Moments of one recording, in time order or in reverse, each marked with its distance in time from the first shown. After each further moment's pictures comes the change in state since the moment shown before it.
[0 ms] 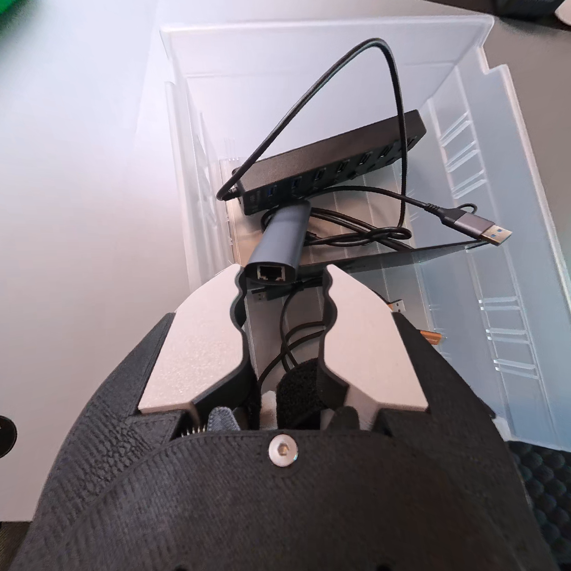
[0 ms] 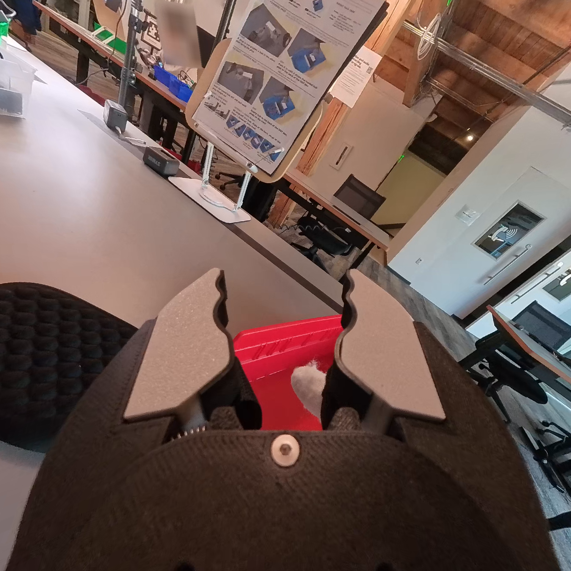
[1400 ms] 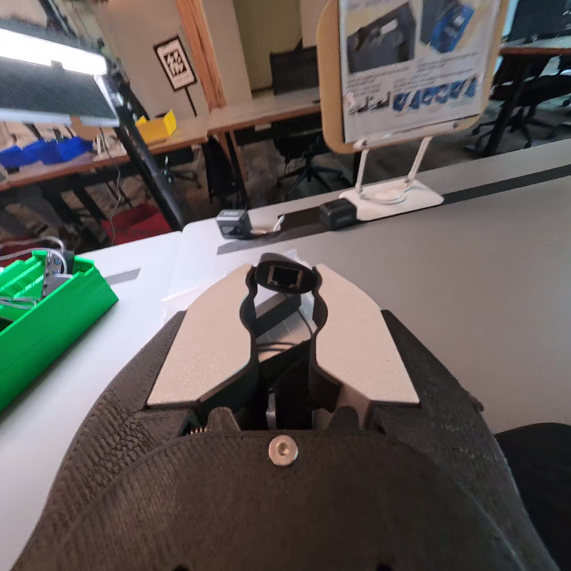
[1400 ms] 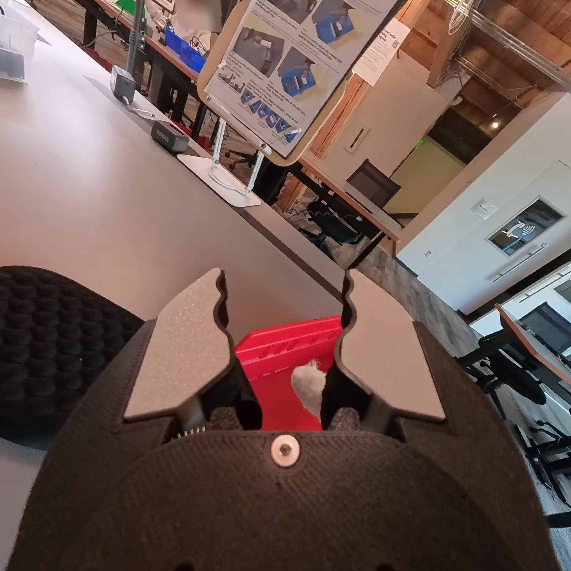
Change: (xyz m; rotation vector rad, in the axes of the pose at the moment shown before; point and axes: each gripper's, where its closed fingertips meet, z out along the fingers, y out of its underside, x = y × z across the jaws) left arm 0.110 -0.073 -0.127 0.671 0.097 0.353; right arm -0.013 0.007 0.018 -0.064 -0.048 -0.038
